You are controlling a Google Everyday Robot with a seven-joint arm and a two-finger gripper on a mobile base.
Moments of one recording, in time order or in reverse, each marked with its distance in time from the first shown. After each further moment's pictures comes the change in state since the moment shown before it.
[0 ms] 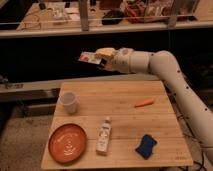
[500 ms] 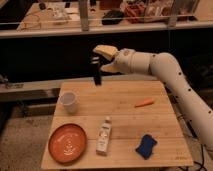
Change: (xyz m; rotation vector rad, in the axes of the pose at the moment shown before) arm 0.000 0.001 -0.005 -0.038 0.062 -0.032
